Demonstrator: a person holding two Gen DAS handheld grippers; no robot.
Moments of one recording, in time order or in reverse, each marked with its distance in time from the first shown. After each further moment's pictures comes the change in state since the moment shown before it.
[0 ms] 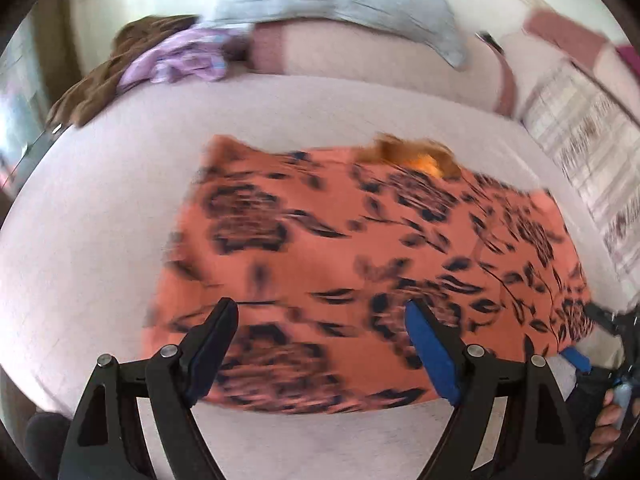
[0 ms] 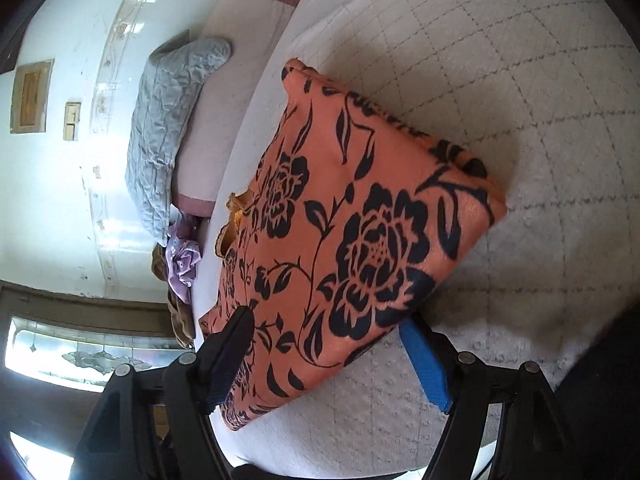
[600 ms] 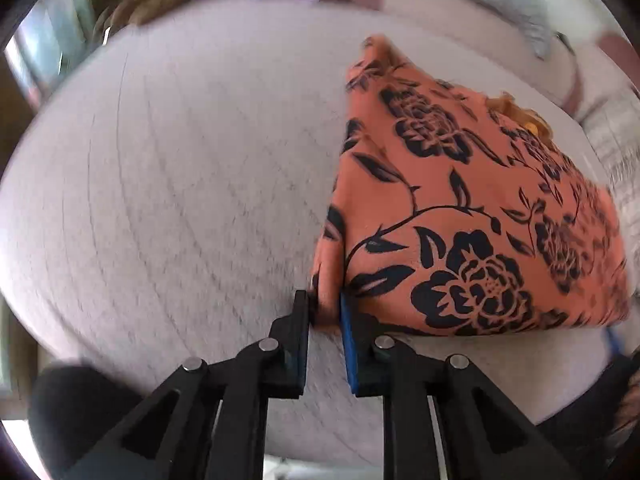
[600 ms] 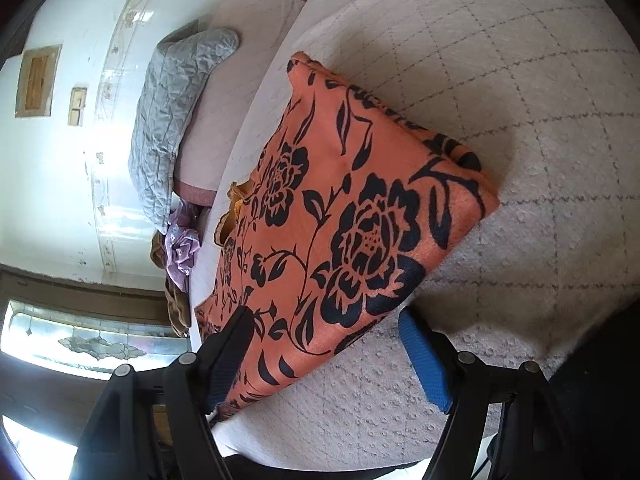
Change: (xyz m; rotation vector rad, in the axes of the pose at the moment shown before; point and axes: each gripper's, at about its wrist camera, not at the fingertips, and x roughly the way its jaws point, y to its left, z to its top) left arm 0.021 0.091 -0.042 -0.045 0.161 0.097; right arm 0.008 0.004 -0.002 -0.033 0.015 -0.004
